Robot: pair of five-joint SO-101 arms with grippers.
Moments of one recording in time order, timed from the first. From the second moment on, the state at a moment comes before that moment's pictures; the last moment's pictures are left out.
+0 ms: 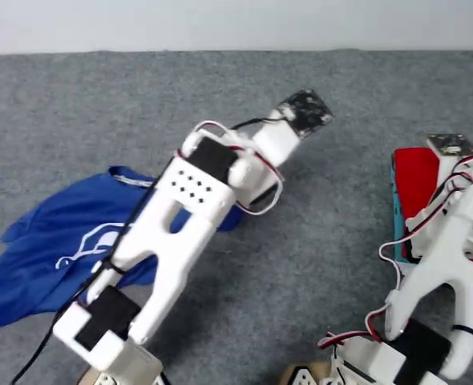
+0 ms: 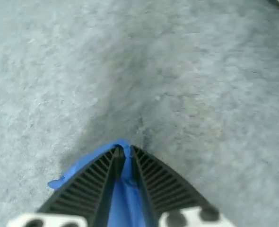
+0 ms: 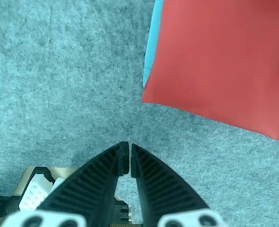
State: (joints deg) left arm 31.2 5.2 -9.8 80.1 -13.9; right arm 30.8 -10.6 7.8 100.5 34.5
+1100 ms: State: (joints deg) left arm -2.0 -8.7 -13.2 99.3 -12.1; right arm -10.0 11.6 1.0 84.4 25.6
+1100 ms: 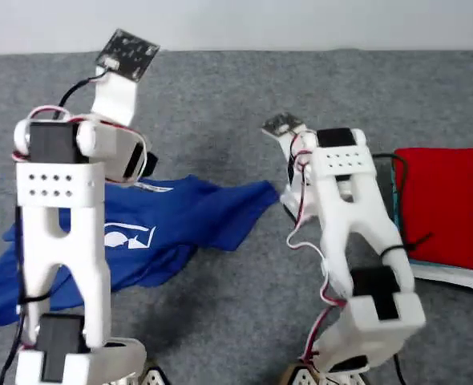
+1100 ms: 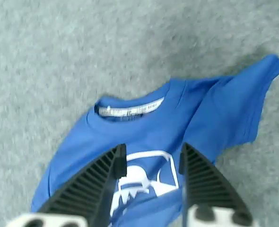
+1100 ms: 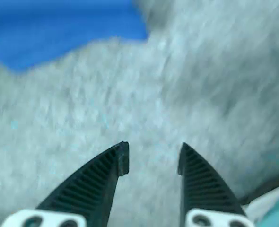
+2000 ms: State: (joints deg) left arm -4.7 -16.7 3.6 94.5 -12.1; right arm -20.0 58.0 -54.6 97.0 25.2
